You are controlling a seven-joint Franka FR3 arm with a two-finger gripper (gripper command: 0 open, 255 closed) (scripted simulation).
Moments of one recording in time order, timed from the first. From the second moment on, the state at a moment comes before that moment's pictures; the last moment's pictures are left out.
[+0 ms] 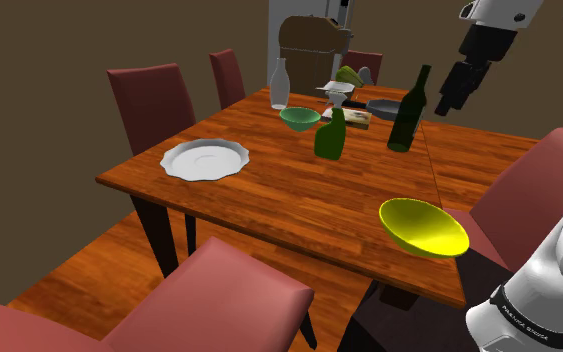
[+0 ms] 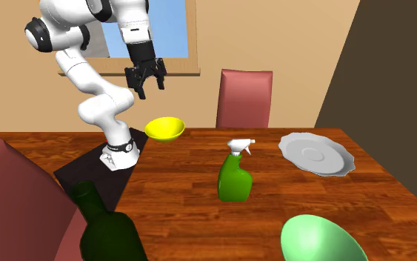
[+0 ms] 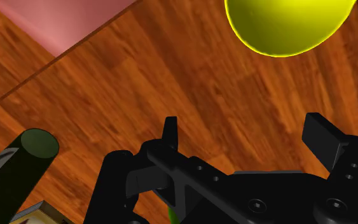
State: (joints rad) arm 0.01 -0.82 -0.06 -2.34 -0.01 1.60 -0.06
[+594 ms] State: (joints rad) arm 0.04 -0.54 -0.13 -2.16 -0.01 1.70 -0.18
